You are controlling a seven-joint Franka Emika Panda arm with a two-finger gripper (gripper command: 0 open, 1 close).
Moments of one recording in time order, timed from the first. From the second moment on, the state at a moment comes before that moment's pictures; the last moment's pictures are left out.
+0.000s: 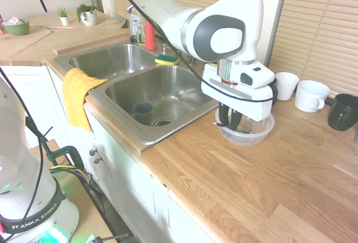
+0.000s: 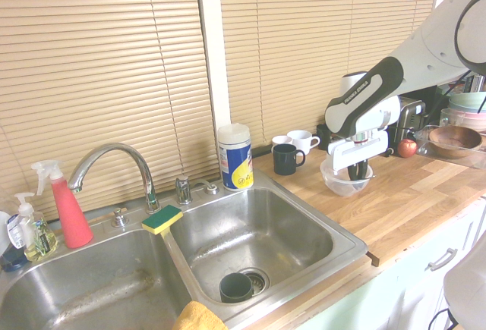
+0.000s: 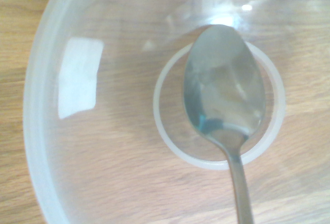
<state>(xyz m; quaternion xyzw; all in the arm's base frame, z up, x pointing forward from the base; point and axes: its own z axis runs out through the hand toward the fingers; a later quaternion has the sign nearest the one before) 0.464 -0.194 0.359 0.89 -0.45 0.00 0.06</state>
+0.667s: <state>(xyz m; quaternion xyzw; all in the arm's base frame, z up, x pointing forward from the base) 0.470 -0.195 0.405 0.88 -0.47 0.05 0.05</state>
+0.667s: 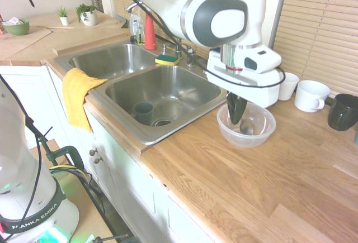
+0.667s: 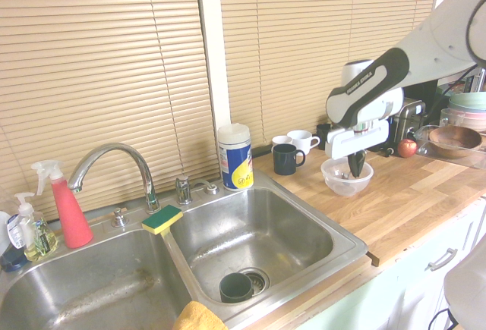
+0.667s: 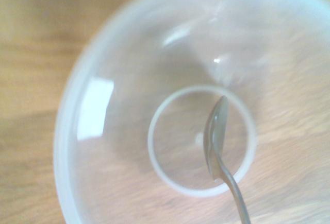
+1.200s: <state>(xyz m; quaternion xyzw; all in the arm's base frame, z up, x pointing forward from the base) 0.468 -0.176 0.453 0.89 -0.45 0.09 0.06</state>
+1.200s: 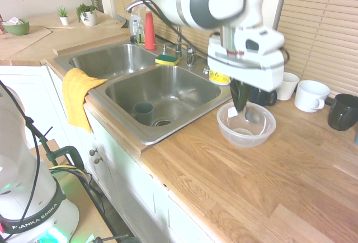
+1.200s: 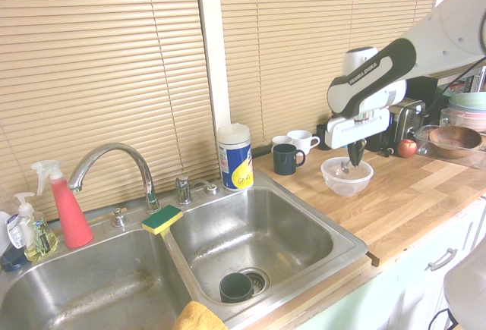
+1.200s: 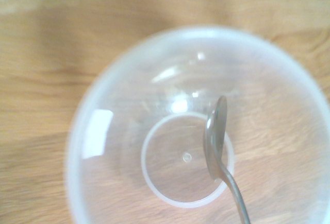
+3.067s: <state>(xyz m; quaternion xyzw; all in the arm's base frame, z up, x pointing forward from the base) 0.482 0.151 0.230 0.92 -0.33 0.02 0.22</state>
